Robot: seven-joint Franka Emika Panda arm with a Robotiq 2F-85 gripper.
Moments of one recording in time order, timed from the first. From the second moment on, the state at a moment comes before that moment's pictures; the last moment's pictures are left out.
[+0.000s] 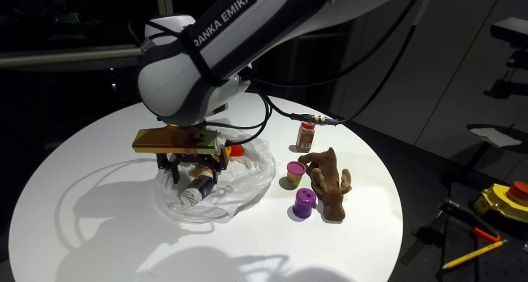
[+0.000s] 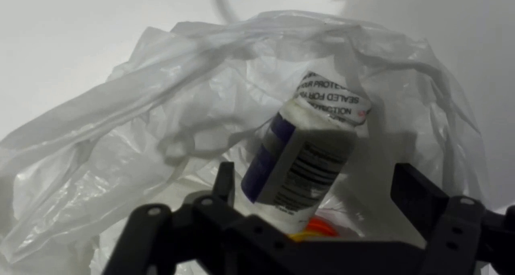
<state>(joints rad) 0.36 1.03 -0.05 -1.26 0.05 2.22 1.13</state>
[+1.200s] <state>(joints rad) 0.35 0.92 -0.05 -1.32 0.03 2.25 1.22</state>
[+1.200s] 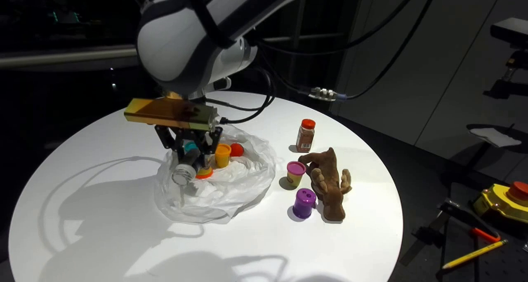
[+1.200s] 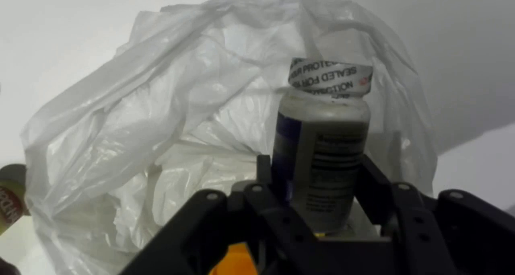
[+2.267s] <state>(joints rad) 0.38 0.52 0.03 -2.14 -0.13 2.43 1.10</state>
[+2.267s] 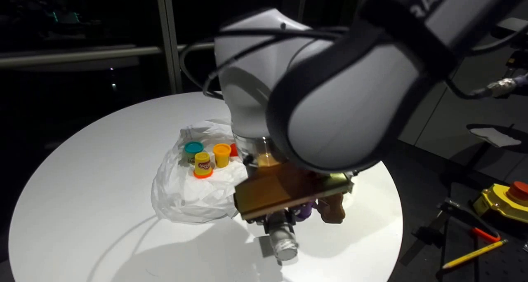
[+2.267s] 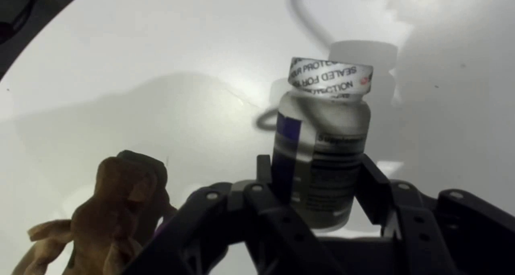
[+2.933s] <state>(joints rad) 0.38 0.52 -0.02 -2.26 -0.25 2.65 1.05</state>
